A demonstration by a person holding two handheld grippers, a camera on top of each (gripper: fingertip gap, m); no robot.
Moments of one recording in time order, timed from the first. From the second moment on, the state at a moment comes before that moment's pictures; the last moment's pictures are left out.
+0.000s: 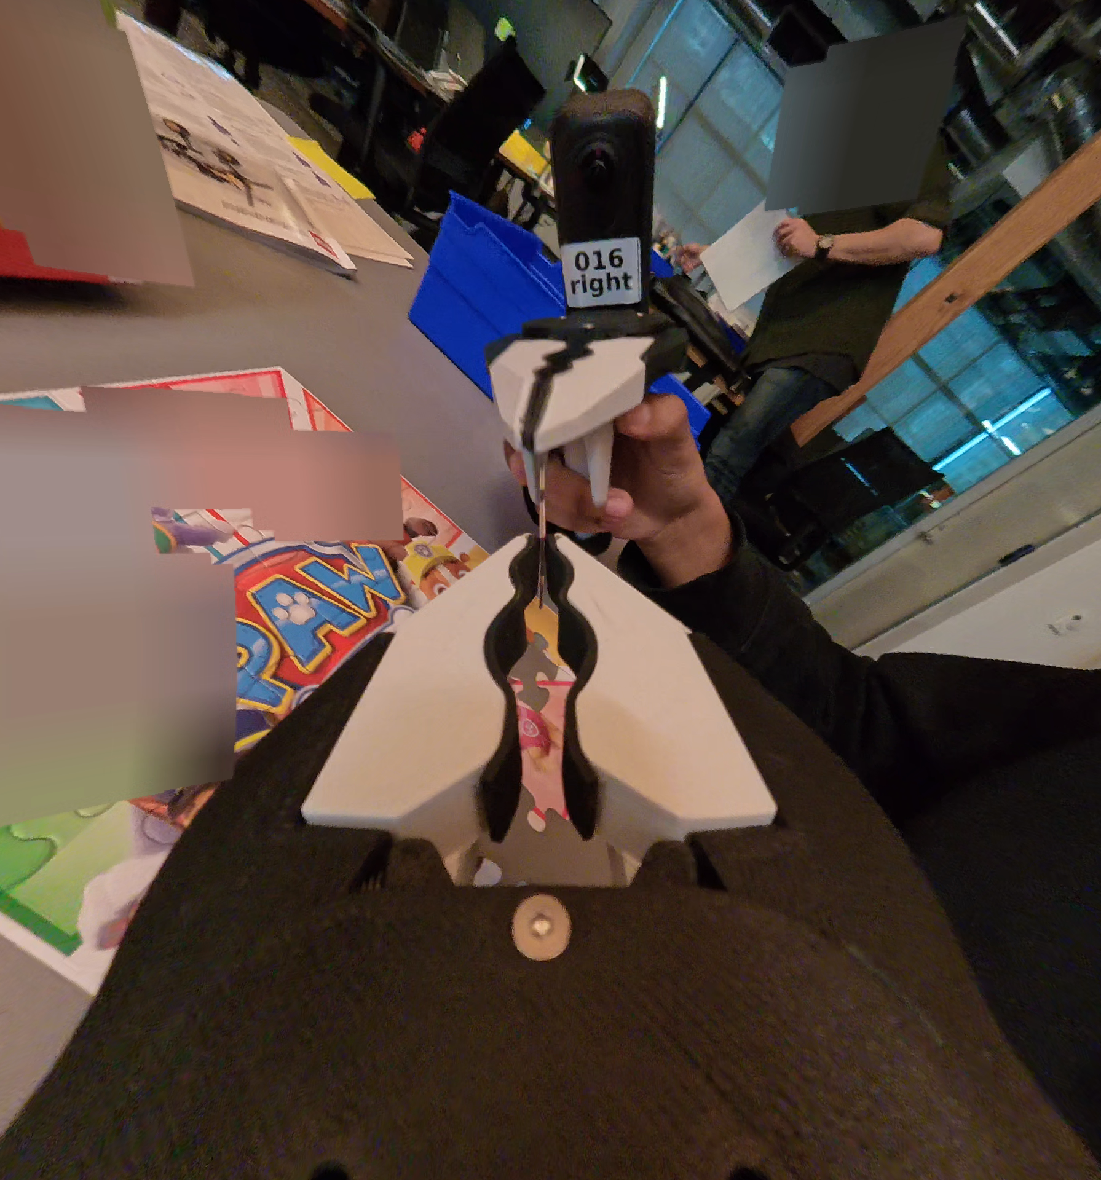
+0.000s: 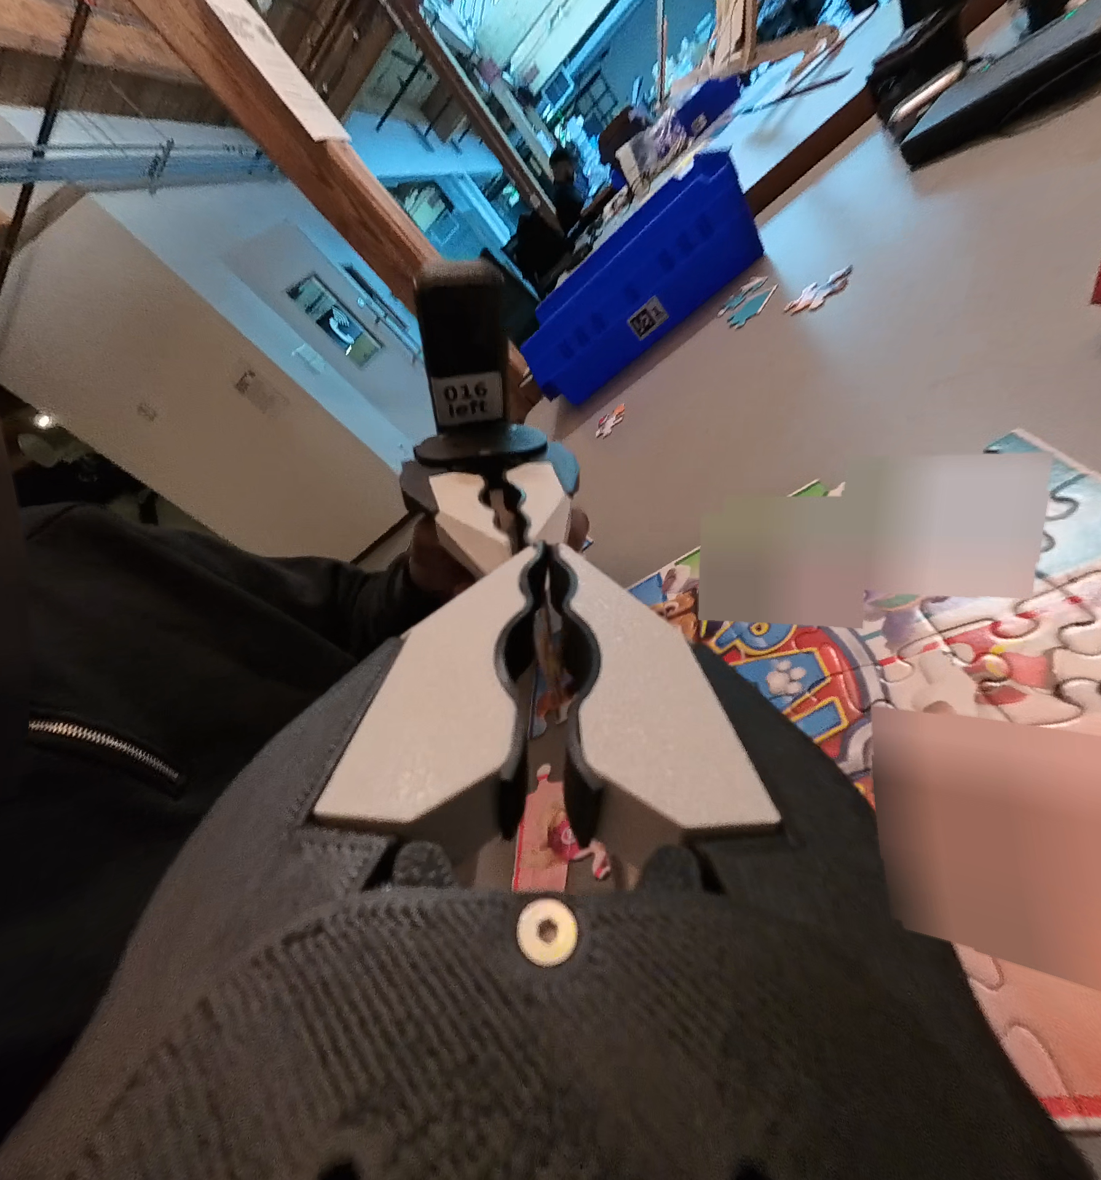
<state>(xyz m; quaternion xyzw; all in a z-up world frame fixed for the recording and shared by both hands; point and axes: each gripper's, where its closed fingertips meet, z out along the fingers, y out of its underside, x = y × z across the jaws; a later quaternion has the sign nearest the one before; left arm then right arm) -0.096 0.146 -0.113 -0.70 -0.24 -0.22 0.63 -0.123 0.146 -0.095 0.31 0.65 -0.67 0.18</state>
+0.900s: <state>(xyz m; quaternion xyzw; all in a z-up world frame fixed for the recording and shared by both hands) -0.146 0.105 -0.088 -0.55 -0.37 -0.23 0.71 -0.138 0.125 -0.109 0.14 0.79 -0.48 -0.36</state>
